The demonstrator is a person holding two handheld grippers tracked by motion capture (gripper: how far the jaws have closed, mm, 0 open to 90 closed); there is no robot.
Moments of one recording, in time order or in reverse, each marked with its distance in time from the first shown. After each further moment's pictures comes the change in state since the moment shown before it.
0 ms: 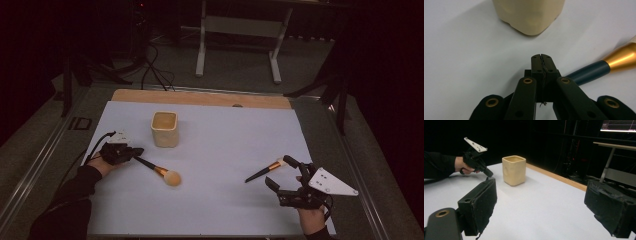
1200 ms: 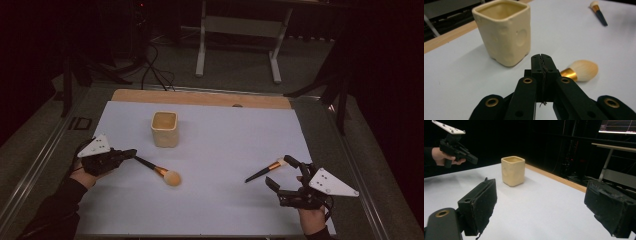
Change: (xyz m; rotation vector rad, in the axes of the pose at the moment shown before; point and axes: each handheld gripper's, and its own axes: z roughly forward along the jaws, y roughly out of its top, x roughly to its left) left arm -0.039 0.001 -0.070 -0.247 -0.008 0.042; right arm 0.001 0.002 -0.001 -0.003 -0.013 -0.011
